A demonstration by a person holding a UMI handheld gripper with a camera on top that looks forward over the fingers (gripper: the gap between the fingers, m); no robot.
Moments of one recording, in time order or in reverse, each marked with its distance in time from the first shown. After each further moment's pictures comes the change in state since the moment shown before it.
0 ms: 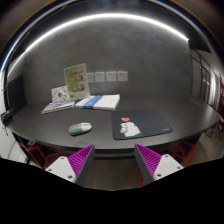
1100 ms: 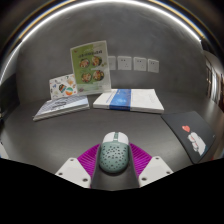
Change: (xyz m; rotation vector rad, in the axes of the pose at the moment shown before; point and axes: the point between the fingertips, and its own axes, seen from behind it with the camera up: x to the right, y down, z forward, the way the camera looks) arm -0.195 -0.024 0.242 -0.054 0.010 0.009
